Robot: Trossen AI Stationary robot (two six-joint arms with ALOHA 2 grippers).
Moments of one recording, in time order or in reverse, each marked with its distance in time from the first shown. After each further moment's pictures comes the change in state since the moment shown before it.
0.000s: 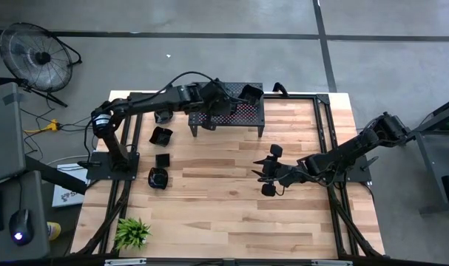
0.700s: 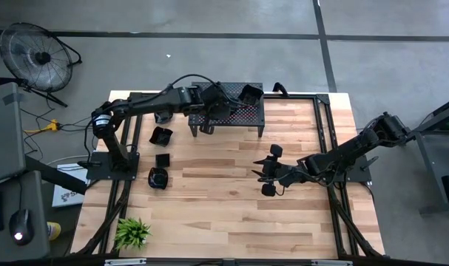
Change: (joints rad) left arm -0.019 0.000 0.000 -0.070 0.031 -0.007; right arm 0.000 0.000 0.000 0.000 -0.001 0.003
